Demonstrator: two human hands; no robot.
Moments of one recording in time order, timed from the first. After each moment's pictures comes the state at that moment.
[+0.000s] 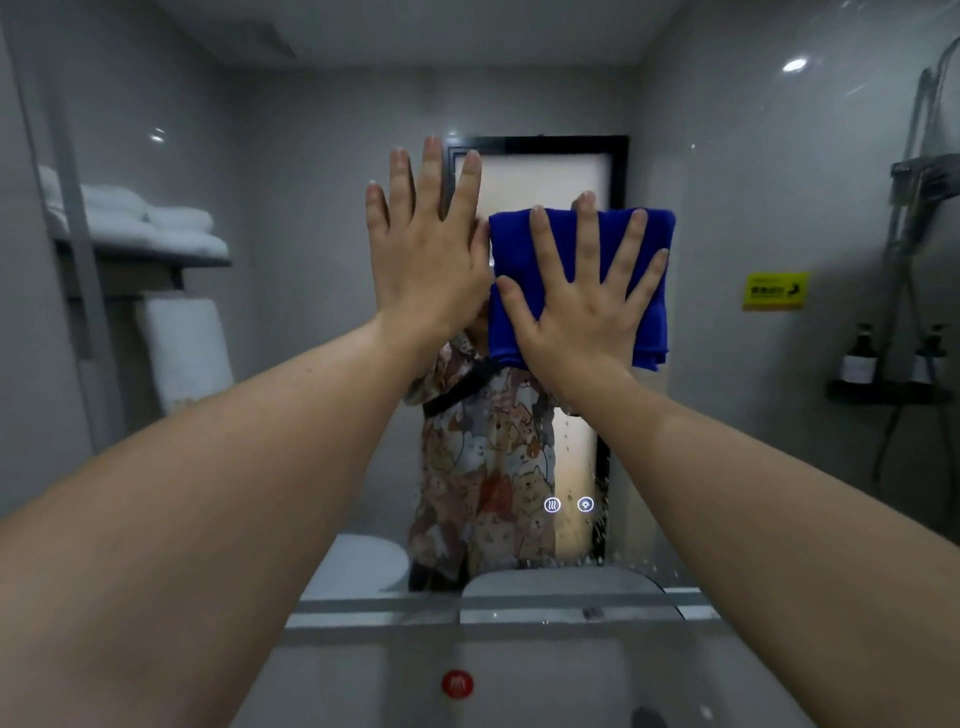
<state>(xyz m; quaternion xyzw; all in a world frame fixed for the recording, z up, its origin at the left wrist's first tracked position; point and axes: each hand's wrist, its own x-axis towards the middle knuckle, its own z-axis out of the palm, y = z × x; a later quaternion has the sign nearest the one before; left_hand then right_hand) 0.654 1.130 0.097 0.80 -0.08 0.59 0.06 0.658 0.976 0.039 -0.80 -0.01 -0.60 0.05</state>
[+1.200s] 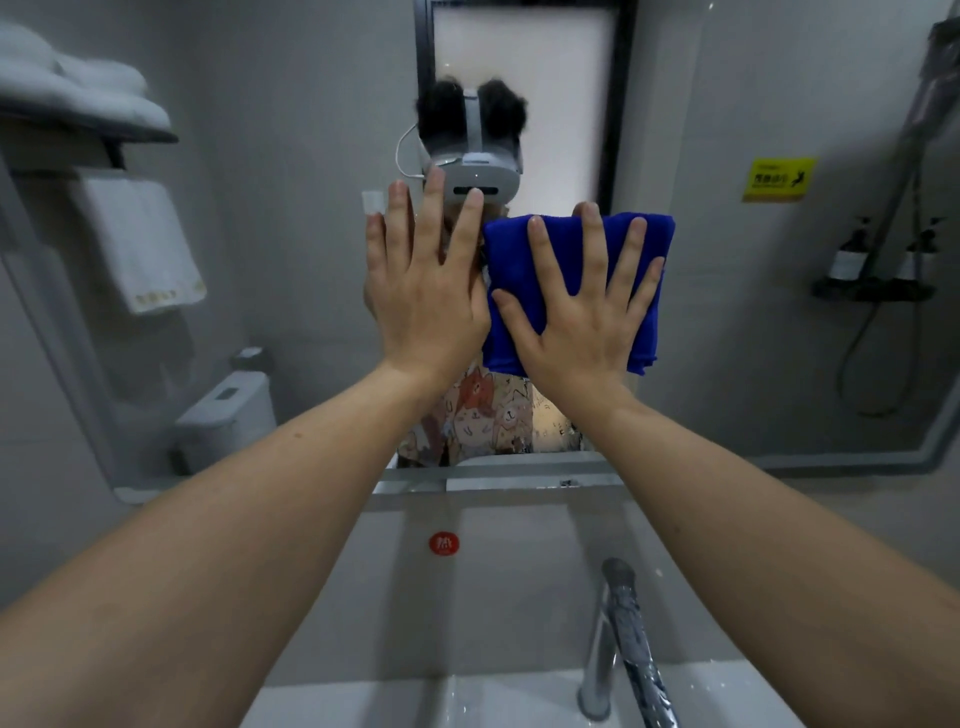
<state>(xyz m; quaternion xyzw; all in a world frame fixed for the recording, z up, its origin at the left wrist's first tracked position) 0.653 1.117 -0.065 0.78 -0.14 0.60 0.11 0.647 0.964 -0.098 -0.79 -0.02 -0.61 0.06</state>
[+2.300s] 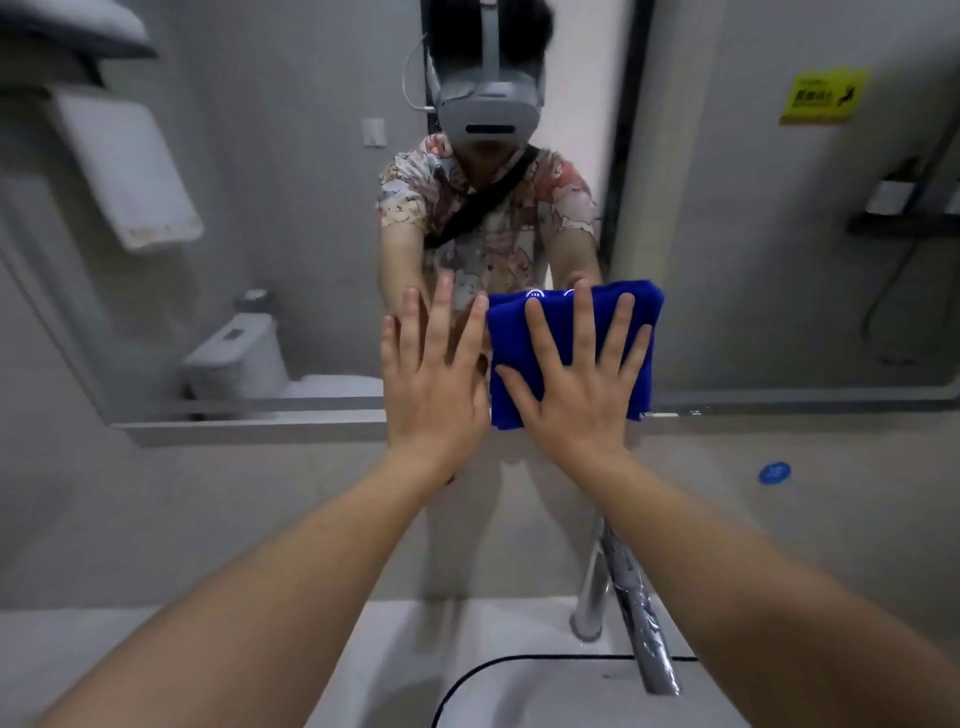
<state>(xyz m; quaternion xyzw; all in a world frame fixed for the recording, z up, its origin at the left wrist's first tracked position) 0.622 1.111 -0.224 0.86 -0.12 0.49 0.07 0.632 0.946 -0.241 -0.83 -0.05 -0.55 0.05</state>
